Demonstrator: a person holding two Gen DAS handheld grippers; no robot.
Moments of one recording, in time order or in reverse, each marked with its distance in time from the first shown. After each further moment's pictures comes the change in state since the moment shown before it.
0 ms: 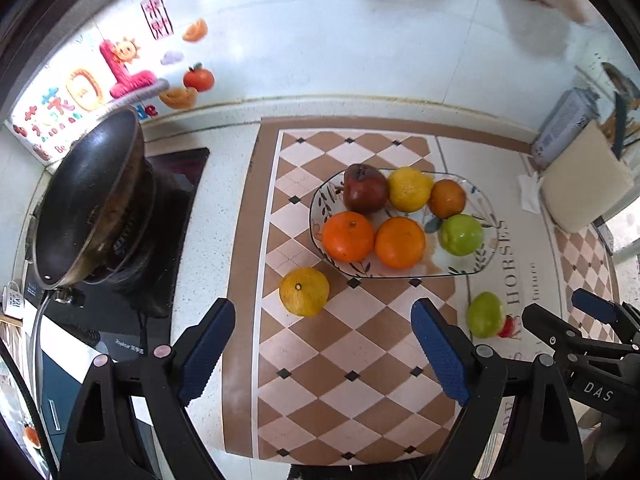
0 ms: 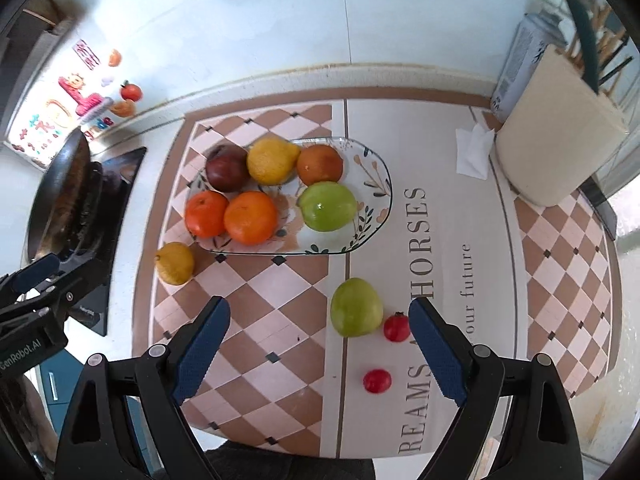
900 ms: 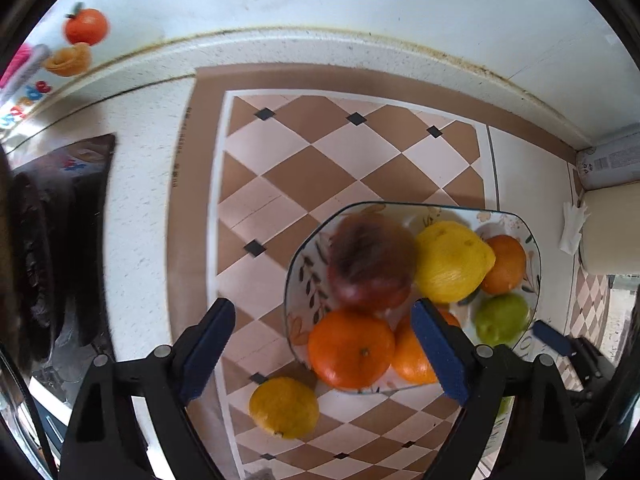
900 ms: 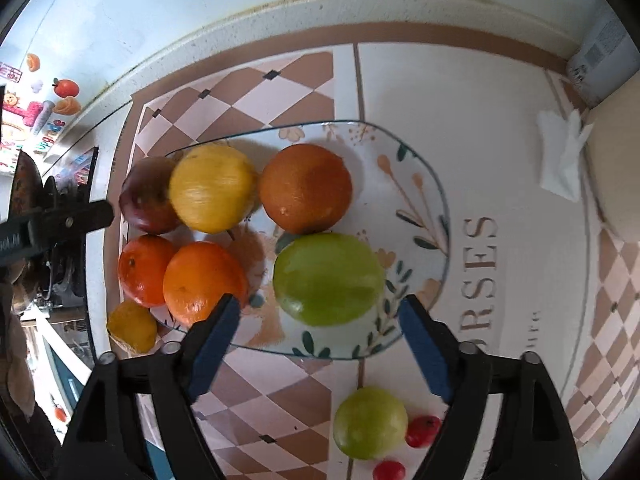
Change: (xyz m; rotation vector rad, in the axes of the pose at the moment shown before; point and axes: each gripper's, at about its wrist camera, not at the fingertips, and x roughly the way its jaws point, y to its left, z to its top) left arm 0.172 0.019 0.116 -0.030 0.354 -0.109; right arm 0.160 -0.014 0.095 0.037 0.246 0.058
